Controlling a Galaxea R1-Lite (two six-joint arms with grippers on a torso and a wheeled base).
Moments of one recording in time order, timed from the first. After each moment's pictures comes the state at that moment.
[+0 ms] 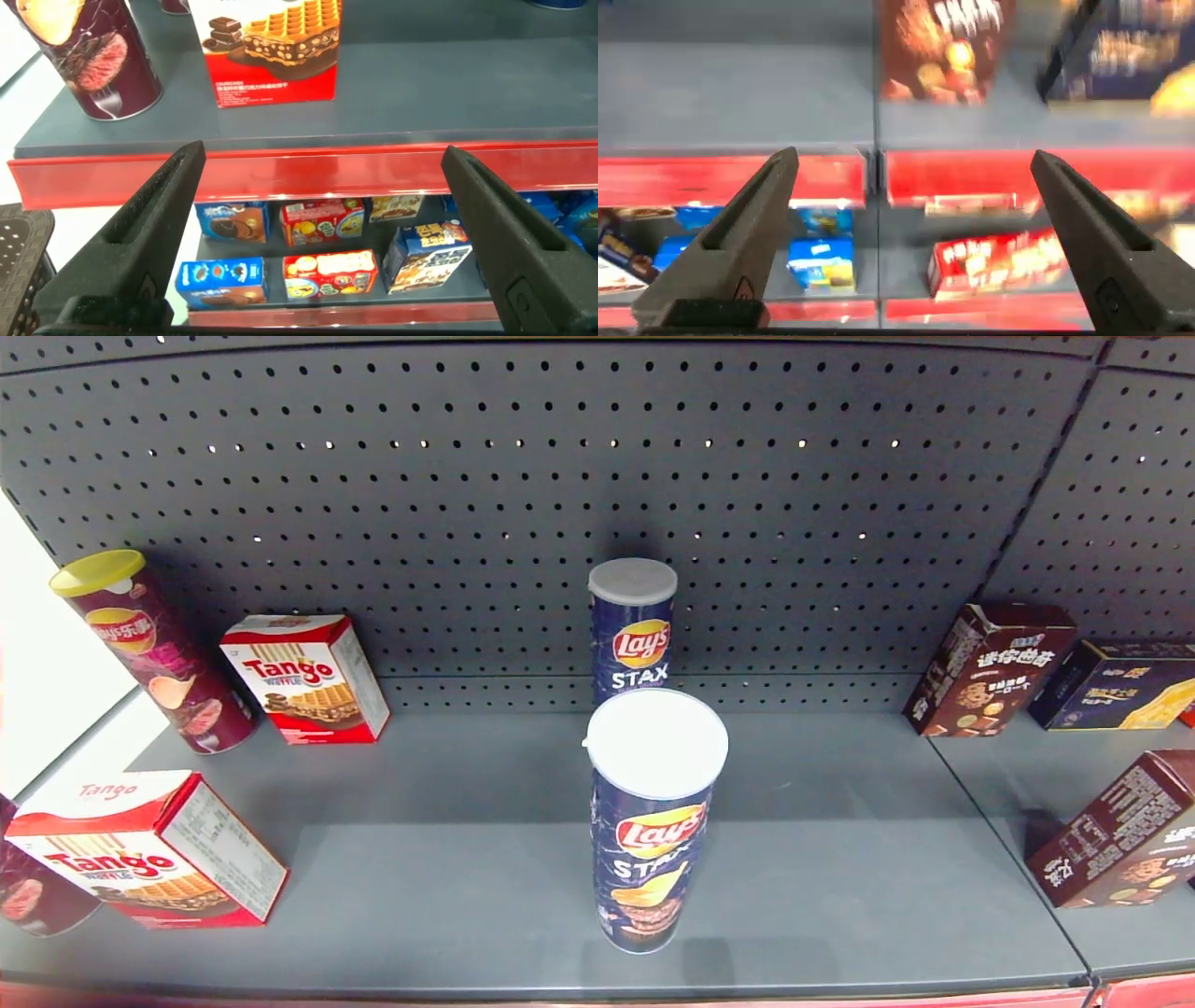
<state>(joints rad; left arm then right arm) 0.00 0.00 0.00 0.00 -0.02 0.01 -0.04 0.07 -0.01 0.00 -0.04 -0.01</state>
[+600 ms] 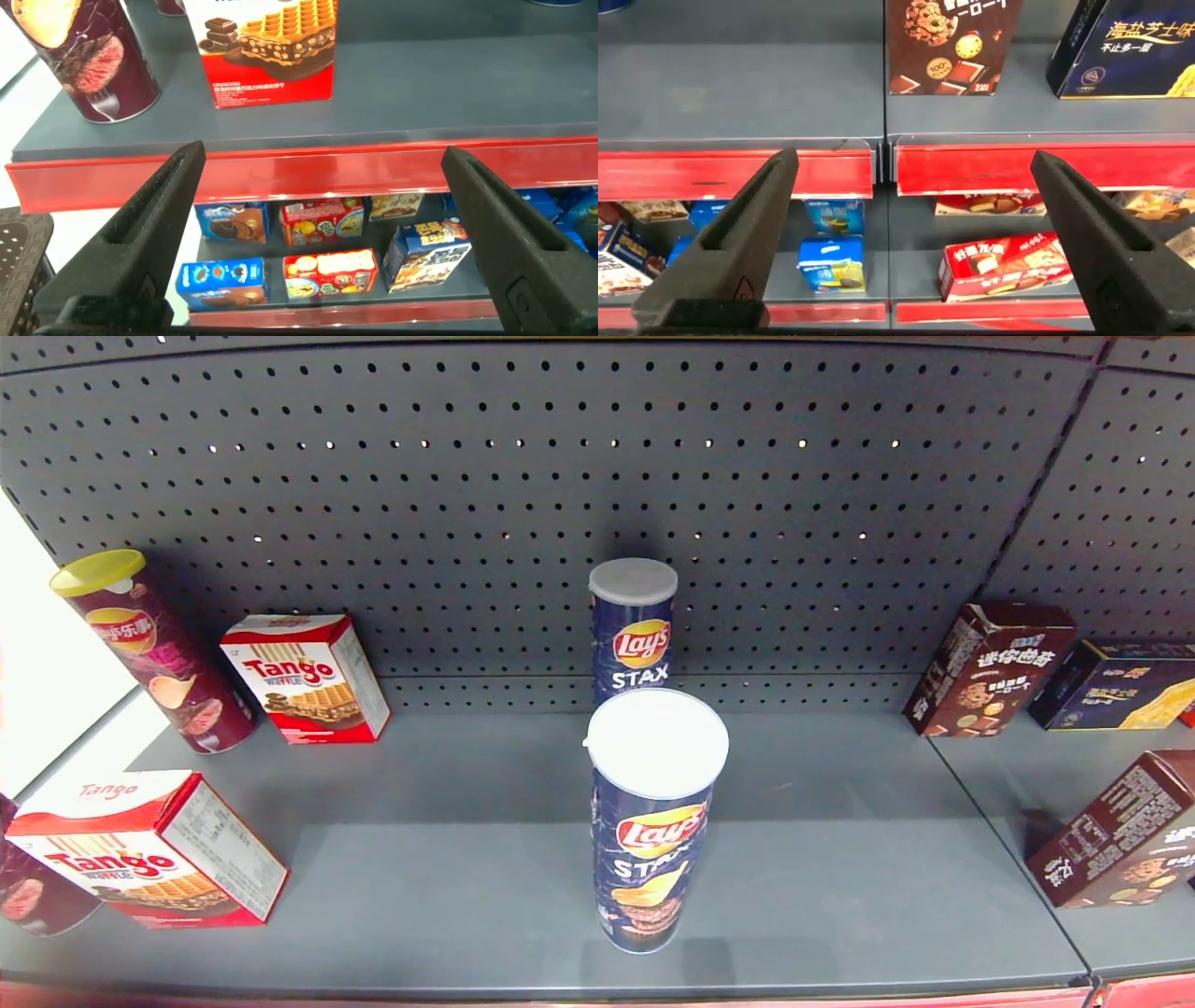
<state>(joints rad) 0.00 0.00 0.00 0.00 -0.03 0.02 0.00 0.01 0.00 0.00 -0.02 0.00</state>
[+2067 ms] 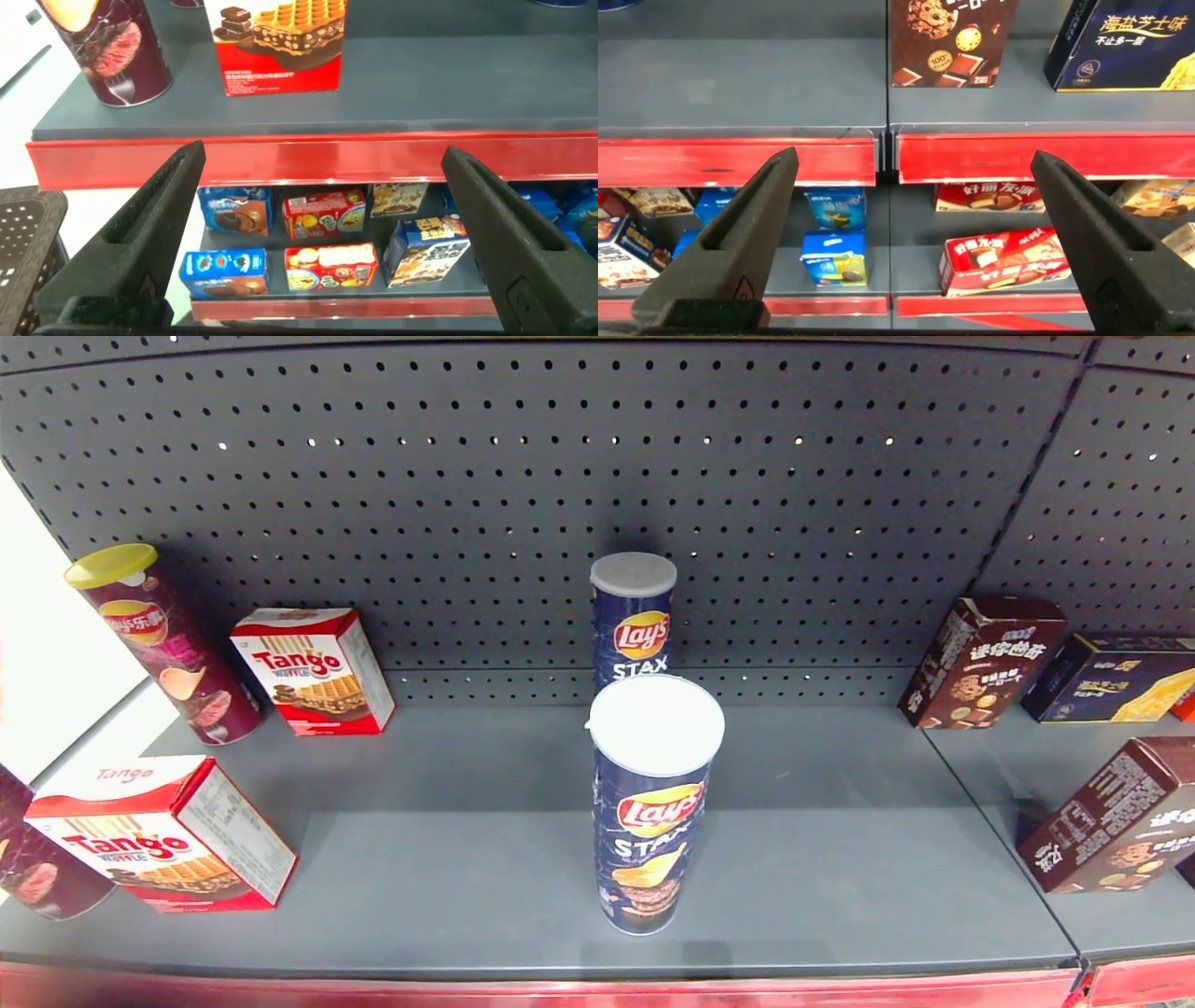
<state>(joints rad) 0.00 0.00 0.00 0.00 -0.01 0.00 0.00 0.00 0.00 0.00 -0.02 0.00</state>
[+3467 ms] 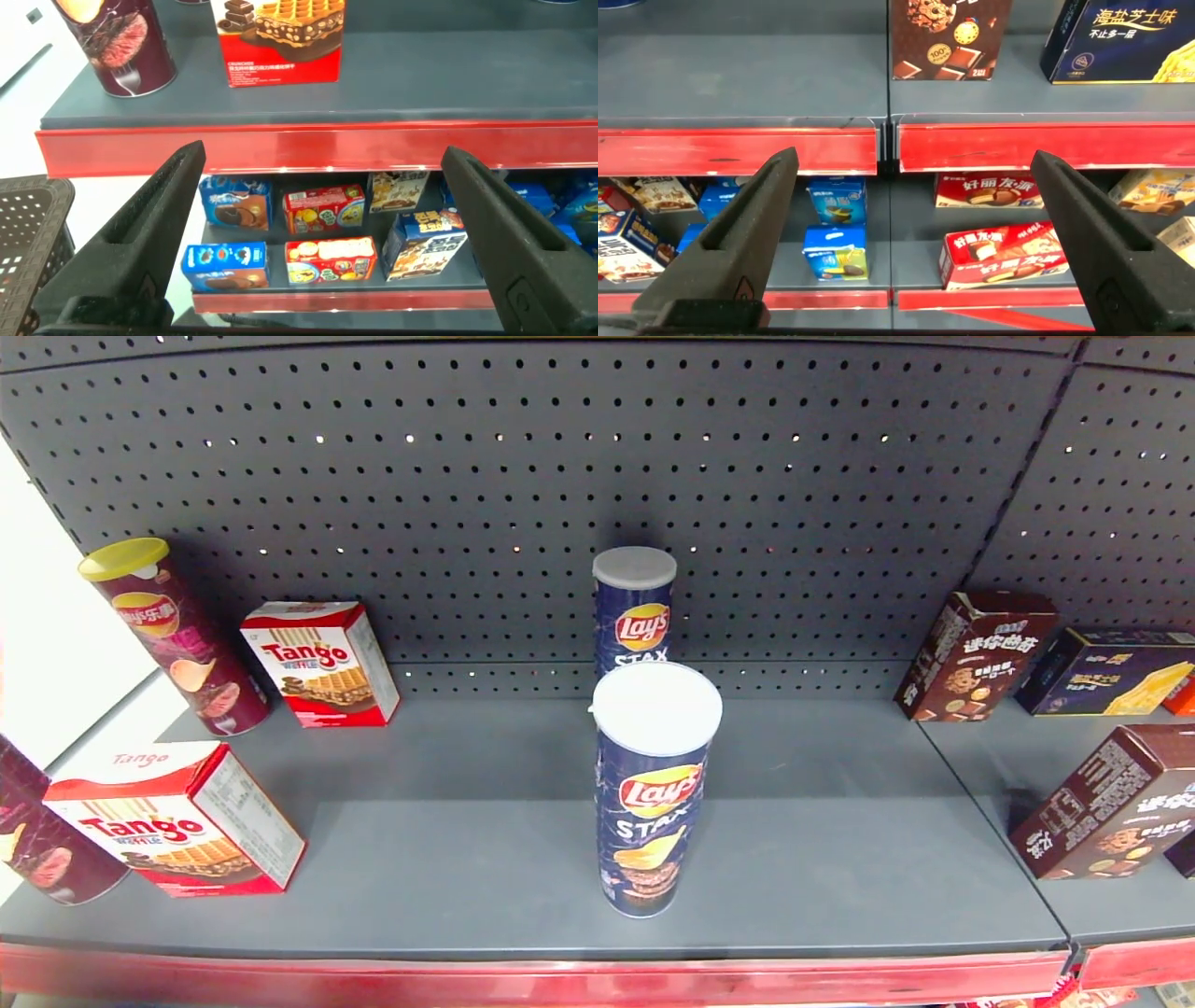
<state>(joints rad) 0.00 0.00 0.00 0.00 -0.01 0.00 0.00 0.00 0.00 0.00 -0.02 0.00</state>
